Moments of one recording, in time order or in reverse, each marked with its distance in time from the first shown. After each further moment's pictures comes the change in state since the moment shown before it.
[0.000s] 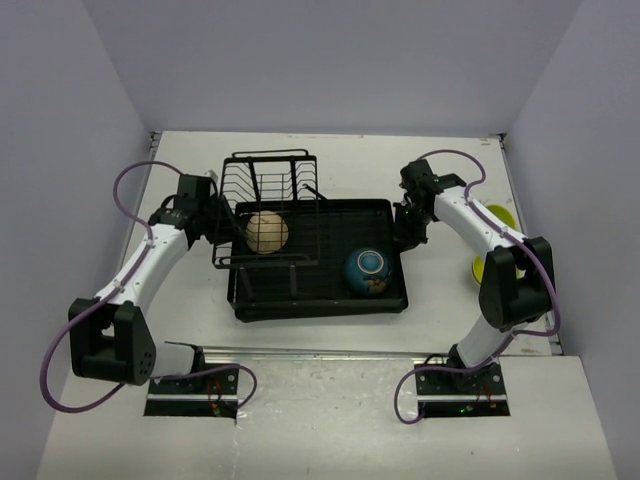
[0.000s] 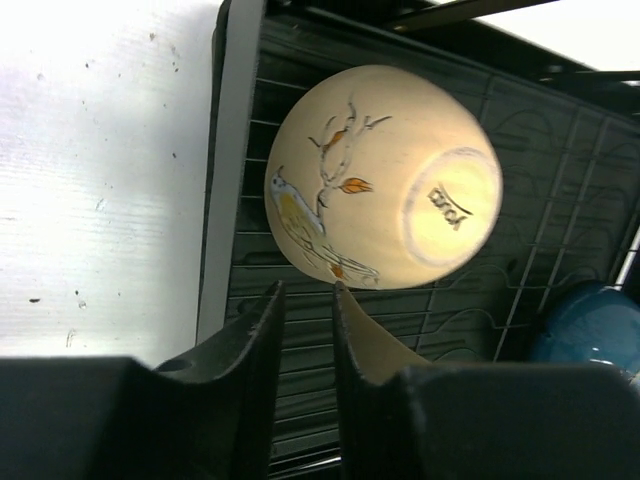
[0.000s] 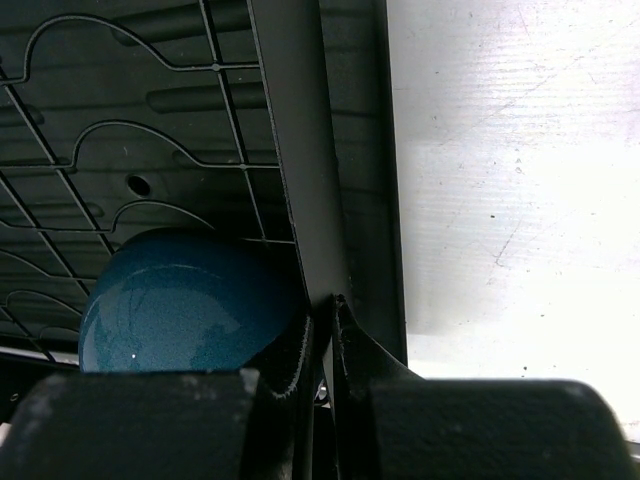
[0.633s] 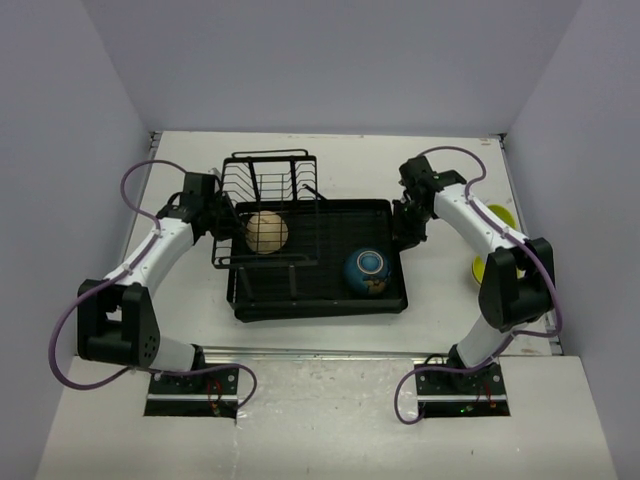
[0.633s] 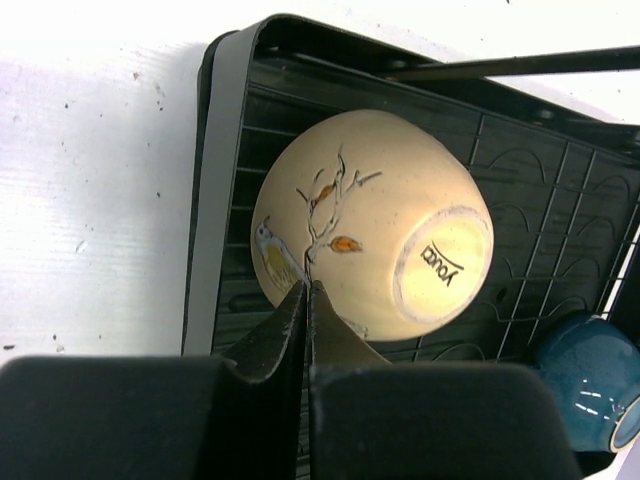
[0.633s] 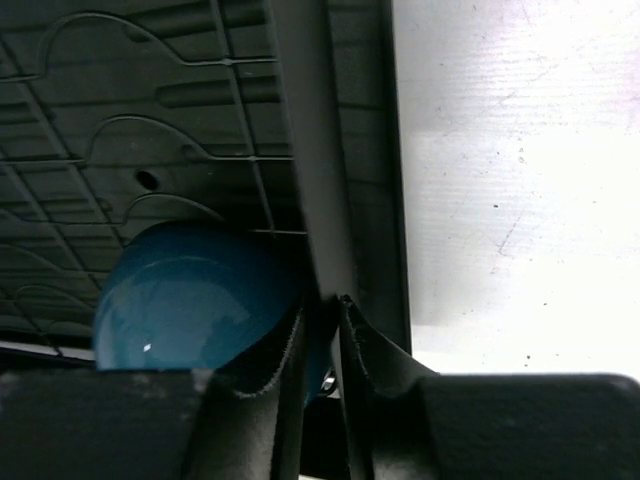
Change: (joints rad) left arm 0.000 0.058 0.000 0.093 0.006 -0.027; right arm 0.009 0.000 0.027 -0.034 0.016 0.011
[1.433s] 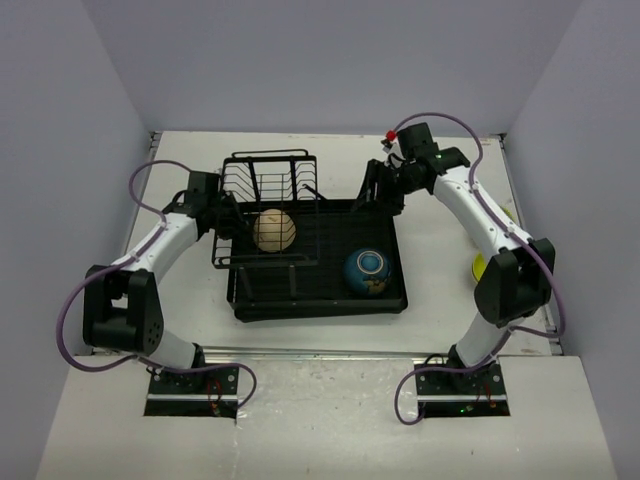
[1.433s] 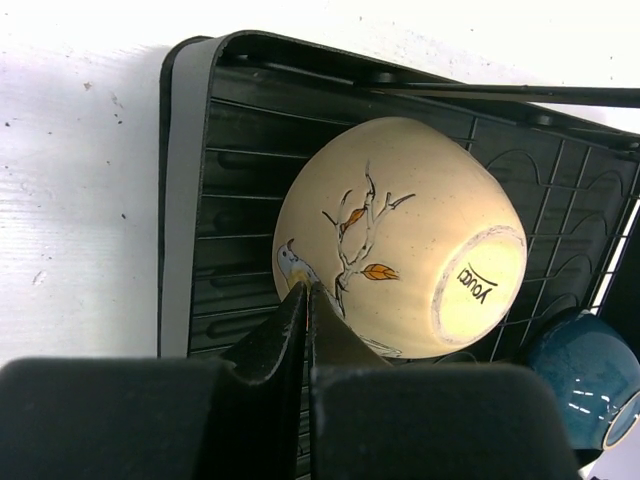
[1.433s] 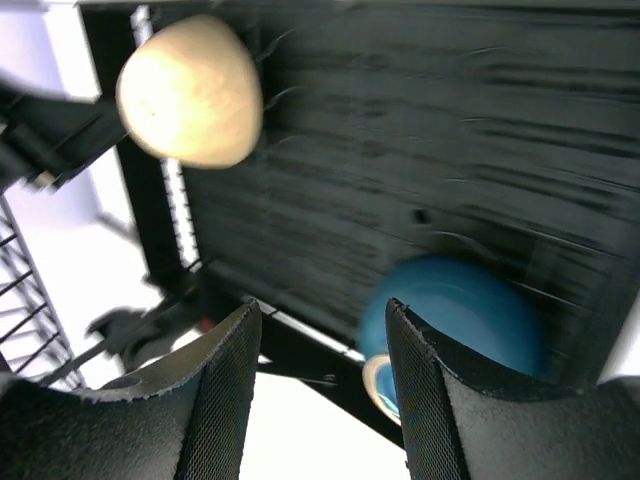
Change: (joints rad) left arm 0.000 0.081 0.011 0.053 0.064 0.000; right arm 0.019 0.015 0.272 0.068 -0.297 0.066
